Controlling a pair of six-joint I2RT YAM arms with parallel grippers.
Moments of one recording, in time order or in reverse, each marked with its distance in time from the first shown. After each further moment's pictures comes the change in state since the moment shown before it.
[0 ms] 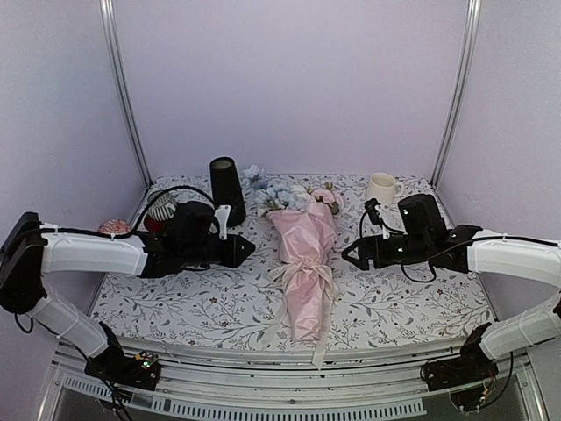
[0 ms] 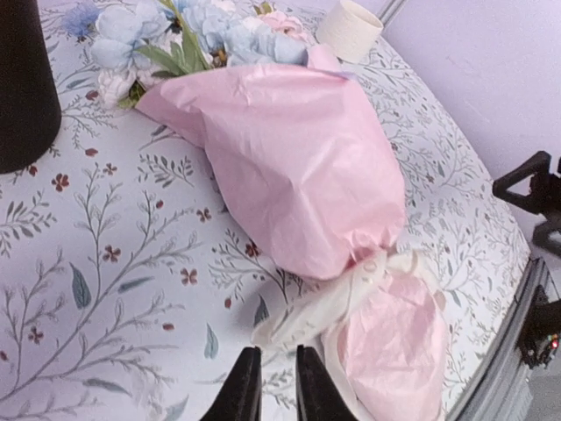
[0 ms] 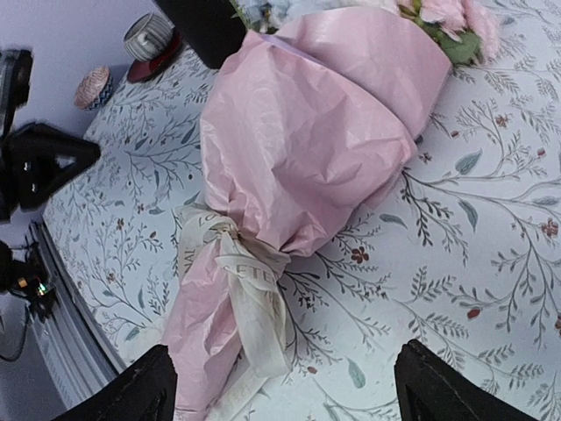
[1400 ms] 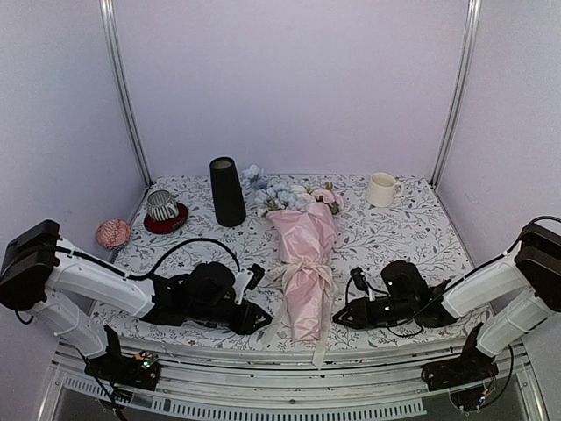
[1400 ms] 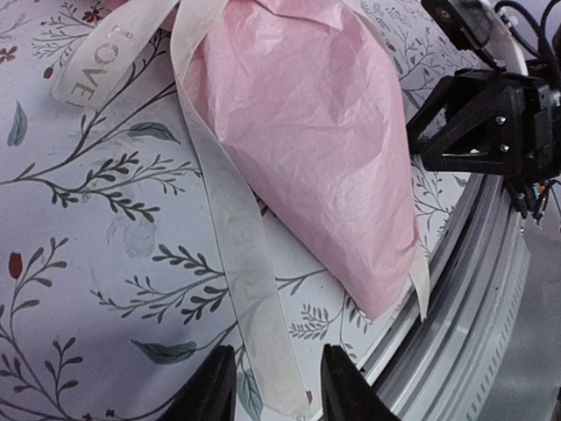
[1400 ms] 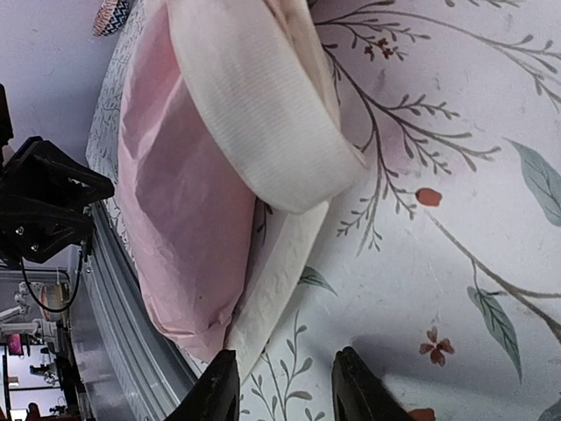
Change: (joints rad) left arm -0.343 -0.024 -0.251 0.061 0.032 -0.120; right arm 0.216 0.180 -0.436 0.584 -0.130 0.421
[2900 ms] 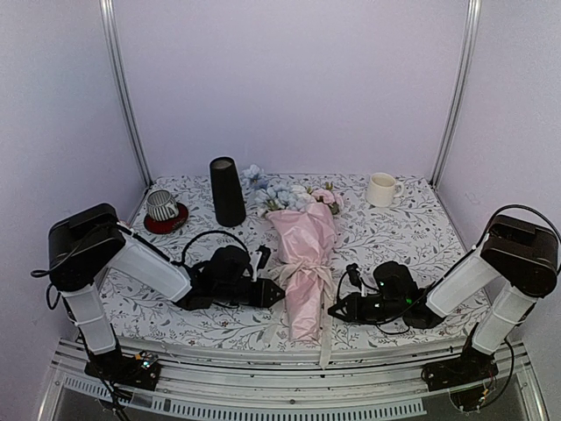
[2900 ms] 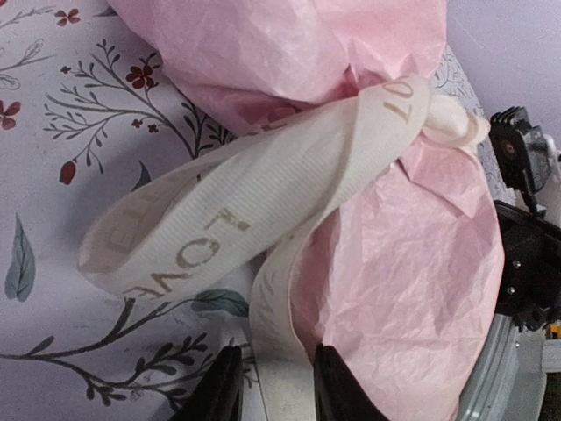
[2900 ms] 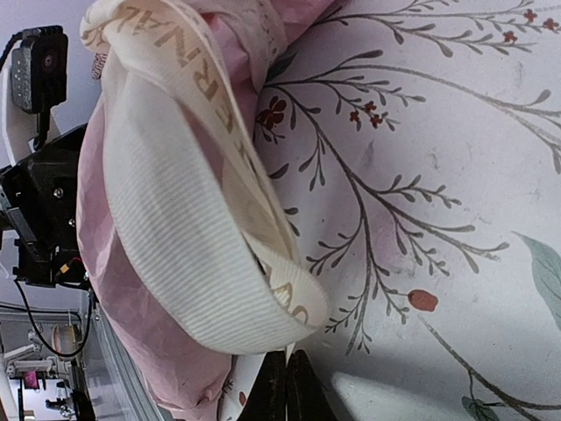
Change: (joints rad) left arm 0.172 0.356 0.154 0.272 0.066 -0.098; right arm 0.001 0.208 0.032 0.263 0.058 0.098
